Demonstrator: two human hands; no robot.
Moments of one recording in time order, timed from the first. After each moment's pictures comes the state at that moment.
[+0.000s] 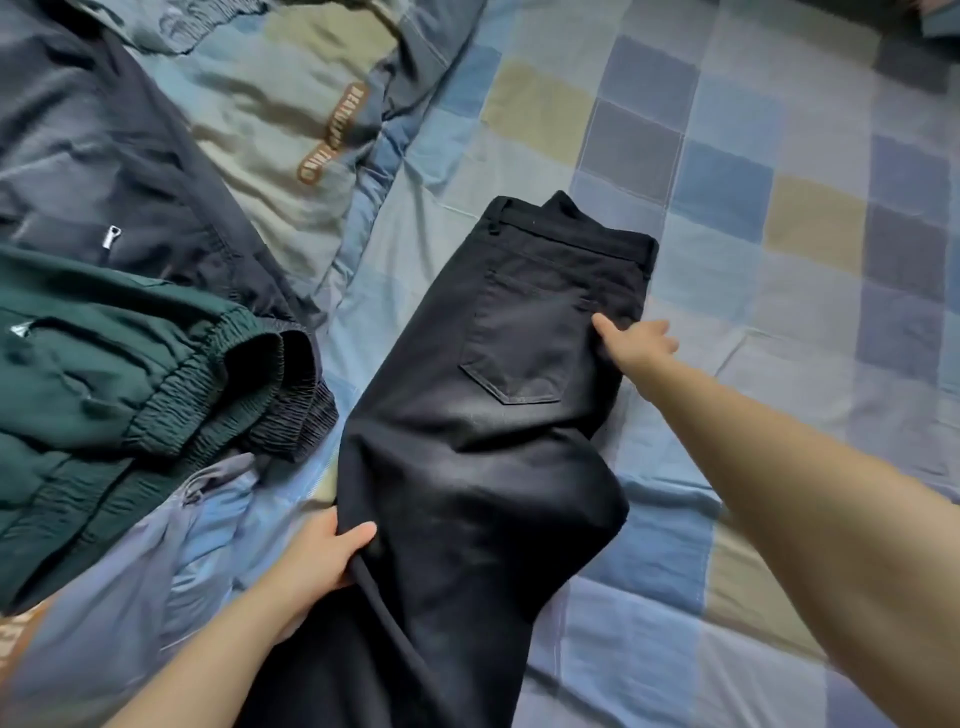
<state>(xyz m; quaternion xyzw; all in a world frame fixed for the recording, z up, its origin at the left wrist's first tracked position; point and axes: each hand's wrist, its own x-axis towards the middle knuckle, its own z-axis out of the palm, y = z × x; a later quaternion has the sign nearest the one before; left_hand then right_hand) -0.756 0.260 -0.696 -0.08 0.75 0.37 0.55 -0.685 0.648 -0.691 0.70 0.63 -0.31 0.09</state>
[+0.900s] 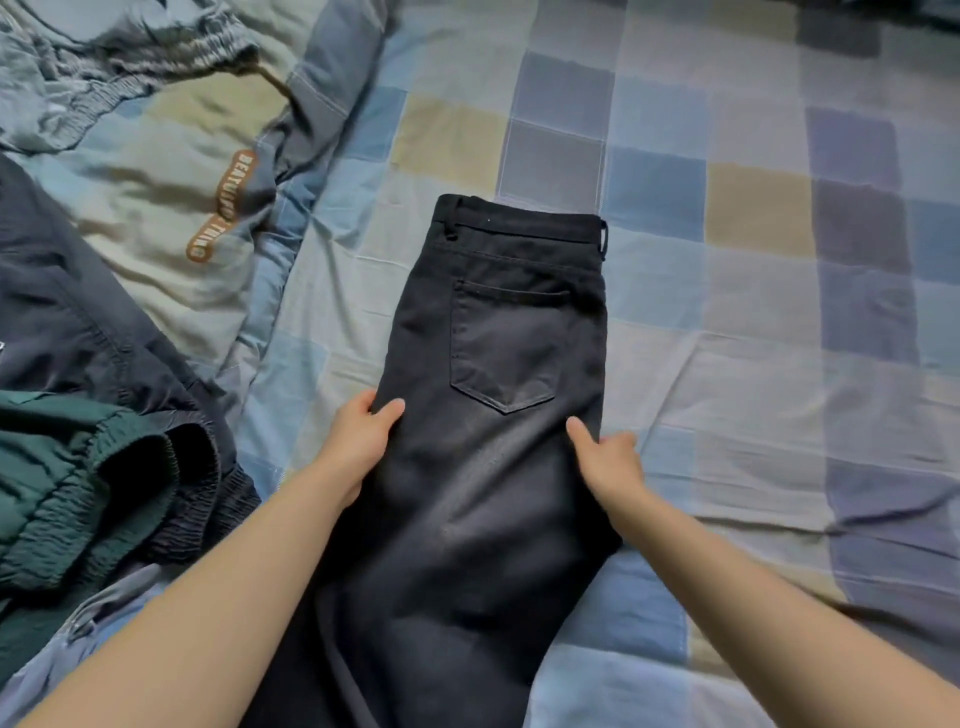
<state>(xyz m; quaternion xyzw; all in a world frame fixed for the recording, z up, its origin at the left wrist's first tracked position) -0.811 0.459 -0.711 0.03 0.77 0.45 0.45 -0.598 0.610 -0.709 0.72 0.54 -0.44 0.04</state>
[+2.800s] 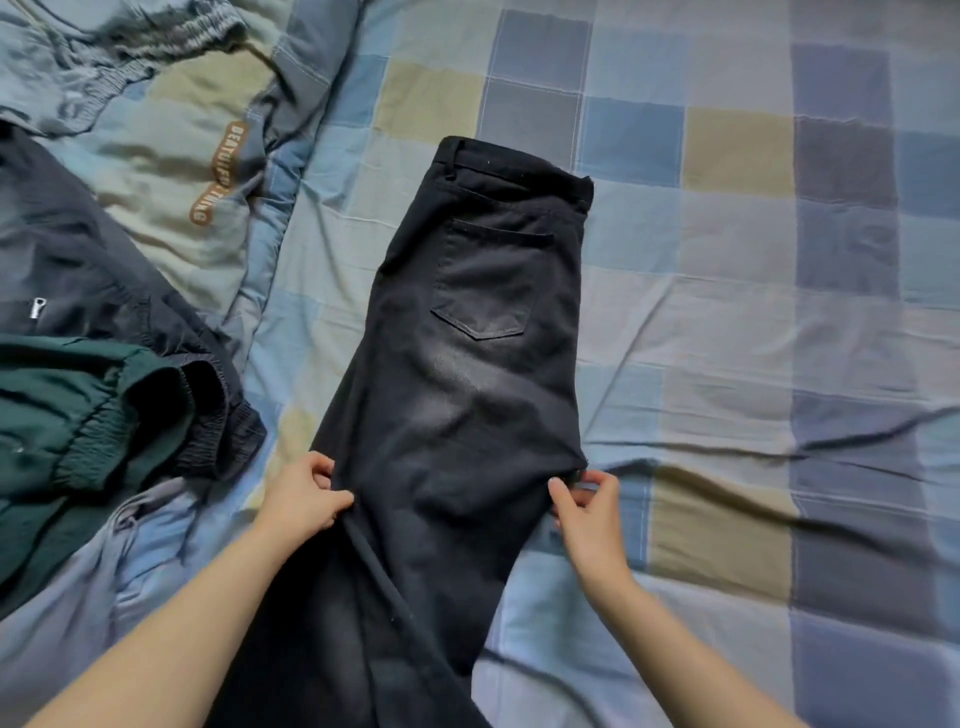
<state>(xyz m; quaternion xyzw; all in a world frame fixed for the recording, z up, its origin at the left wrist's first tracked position) -0.753 0.347 -0.697 0.02 0.88 0.21 0.42 -0.498 0.505 -0.700 0.65 0.47 -0.59 -0.08</state>
